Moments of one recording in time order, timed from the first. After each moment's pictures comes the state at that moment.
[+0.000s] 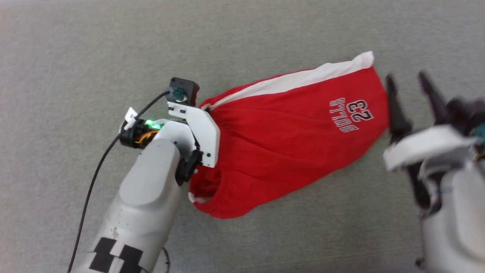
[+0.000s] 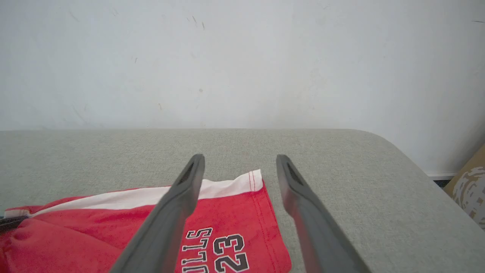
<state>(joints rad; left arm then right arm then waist) -0.75 0.09 -0.36 0.73 -0.27 0.01 0.30 -0.37 -0.05 -0.08 0.15 0.11 0.13 -0.06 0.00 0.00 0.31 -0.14</state>
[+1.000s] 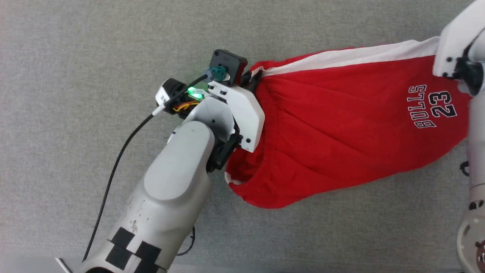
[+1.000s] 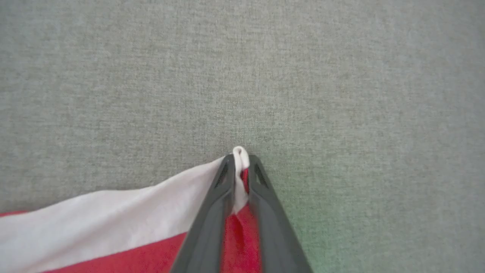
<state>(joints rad) -0.79 0.05 -0.49 0.51 -0.31 0.00 0.24 -1.04 -0.14 -0.35 0.82 -0.22 0.13 0.61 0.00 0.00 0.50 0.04</state>
